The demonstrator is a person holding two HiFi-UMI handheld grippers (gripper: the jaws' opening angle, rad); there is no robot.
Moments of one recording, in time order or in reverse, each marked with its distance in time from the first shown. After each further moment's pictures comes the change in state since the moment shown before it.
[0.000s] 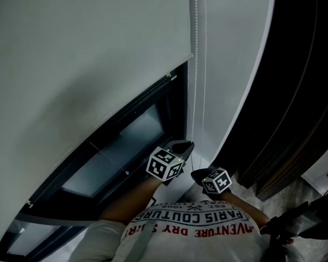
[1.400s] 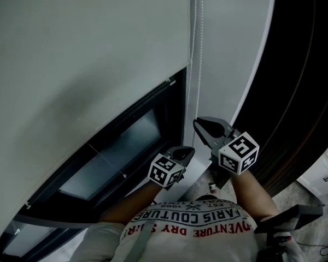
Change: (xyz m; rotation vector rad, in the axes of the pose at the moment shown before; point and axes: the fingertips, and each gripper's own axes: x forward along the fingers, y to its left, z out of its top) left arm 0.005 -0.013 -0.004 0.010 -0.041 -0.022; right arm -0.166 0.045 0.292 -0.383 -0.611 -0.115
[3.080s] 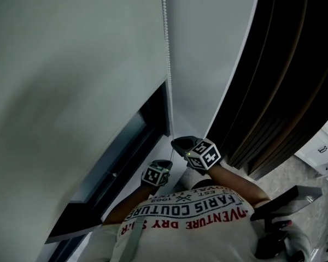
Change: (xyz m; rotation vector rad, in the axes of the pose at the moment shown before) left arm 0.024 0.038 -0.218 -0.122 0.467 0.029; right arm 0.030 0.010 -0.241 0.262 0.409 0.047
